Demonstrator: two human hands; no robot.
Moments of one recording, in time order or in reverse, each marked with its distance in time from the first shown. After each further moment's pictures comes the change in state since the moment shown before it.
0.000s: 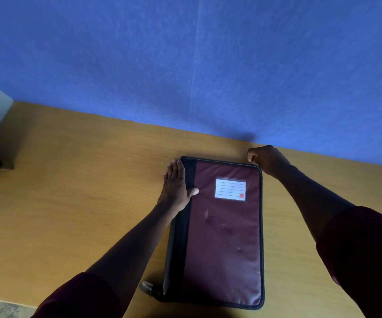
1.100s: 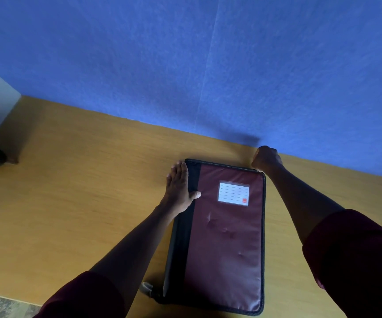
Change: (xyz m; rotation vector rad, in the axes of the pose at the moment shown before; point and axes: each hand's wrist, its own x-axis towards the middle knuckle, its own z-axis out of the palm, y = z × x) left_hand -0.002 -0.002 -0.006 -0.070 -0.062 0.000; right_hand 0.027 -0.041 0.003 0.037 0.021 0.529
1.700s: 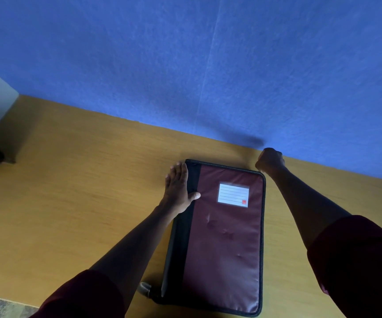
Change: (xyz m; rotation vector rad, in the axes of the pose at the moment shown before) left_hand 0.001 0.001 0.000 0.004 0.003 0.004; right_hand 0.008 0.009 -0.004 0.037 0.027 0.016
